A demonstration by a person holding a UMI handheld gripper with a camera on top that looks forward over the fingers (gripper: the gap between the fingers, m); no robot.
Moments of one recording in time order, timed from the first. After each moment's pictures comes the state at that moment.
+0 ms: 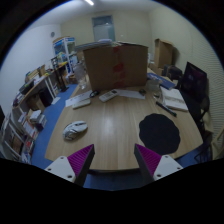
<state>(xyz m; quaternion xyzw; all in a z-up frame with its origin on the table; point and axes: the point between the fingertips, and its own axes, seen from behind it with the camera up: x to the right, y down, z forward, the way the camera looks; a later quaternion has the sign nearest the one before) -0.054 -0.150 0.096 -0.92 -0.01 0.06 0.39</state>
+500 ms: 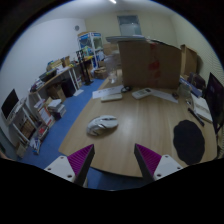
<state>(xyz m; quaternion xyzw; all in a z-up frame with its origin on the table) -0.159 -0.142 0.064 -0.91 -0.13 0.14 0.38</state>
